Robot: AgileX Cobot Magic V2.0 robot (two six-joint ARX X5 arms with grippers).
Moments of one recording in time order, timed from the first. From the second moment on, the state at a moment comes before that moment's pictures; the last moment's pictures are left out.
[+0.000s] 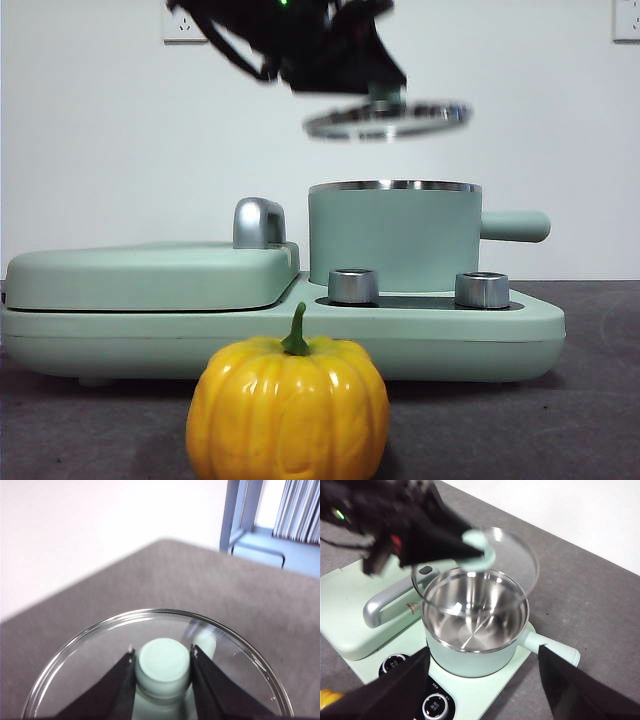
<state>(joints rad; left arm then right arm) -0.66 1.65 1.25 0.24 0.26 0.09 0.28 0.84 1.03 -0.63 -0.34 -0.22</state>
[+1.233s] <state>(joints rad) -0.36 1.14 1.20 -0.44 0.00 0.09 0.75 1.00 1.03 -0.65 -0.34 -0.30</state>
